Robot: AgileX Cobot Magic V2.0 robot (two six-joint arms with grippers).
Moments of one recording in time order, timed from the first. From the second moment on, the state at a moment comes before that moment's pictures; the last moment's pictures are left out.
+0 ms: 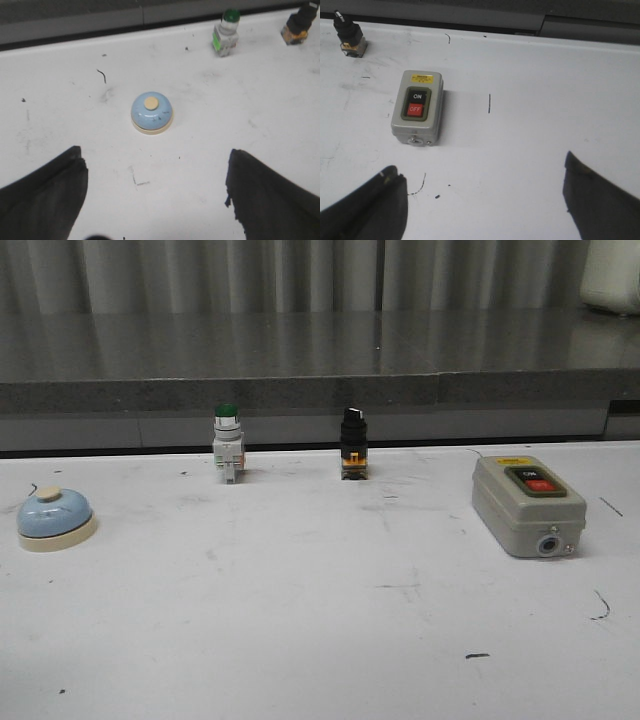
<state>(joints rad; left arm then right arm) -0.23 0.88 -0.74 0.05 0.64 -0.08 0.05 0.70 -0.63 -0.02 0.59 0.01</state>
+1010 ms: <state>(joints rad) -0.25 1.79 -1.18 0.12 0.66 -0.08 0.05 0.70 -0.63 -0.02 0.59 0.01</state>
